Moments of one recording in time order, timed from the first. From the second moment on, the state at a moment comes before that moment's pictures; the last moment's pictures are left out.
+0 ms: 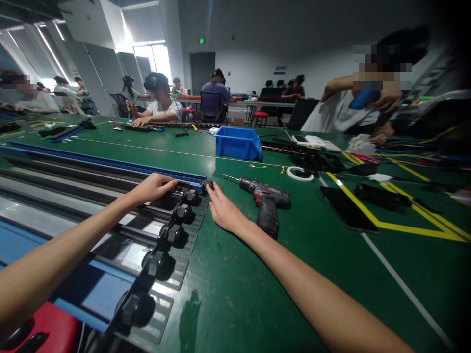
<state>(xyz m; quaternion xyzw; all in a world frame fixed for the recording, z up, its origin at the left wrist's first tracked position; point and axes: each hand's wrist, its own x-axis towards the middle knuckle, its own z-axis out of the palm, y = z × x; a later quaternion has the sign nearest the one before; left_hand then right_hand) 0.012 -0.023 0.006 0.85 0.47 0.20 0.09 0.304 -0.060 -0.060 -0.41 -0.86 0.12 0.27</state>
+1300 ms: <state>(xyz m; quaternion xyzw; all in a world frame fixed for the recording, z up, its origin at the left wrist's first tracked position) 0.018 -0.034 0.014 0.85 0.46 0.27 0.04 0.306 -0.060 -0.061 -0.42 -0.87 0.06 0.26</state>
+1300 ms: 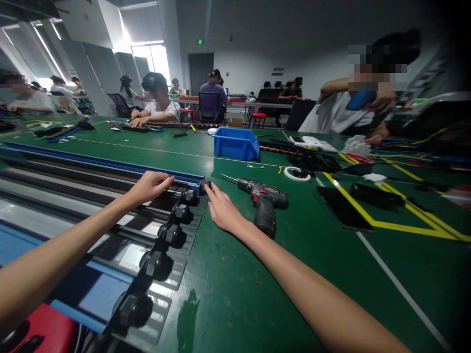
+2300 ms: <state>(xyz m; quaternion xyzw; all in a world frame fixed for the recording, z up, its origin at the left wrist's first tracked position) 0.018 -0.035 0.012 0.85 0.45 0.26 0.06 0.466 0.003 -0.001 -0.64 -0.75 0.03 0.18</state>
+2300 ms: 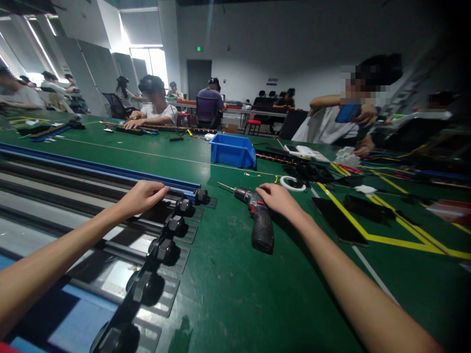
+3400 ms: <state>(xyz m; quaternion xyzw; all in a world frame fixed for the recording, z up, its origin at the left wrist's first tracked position) 0.019 -0.035 0.012 0.86 0.43 0.26 0.07 0.525 0.024 -0.020 -0.68 -0.72 0.06 0.12</state>
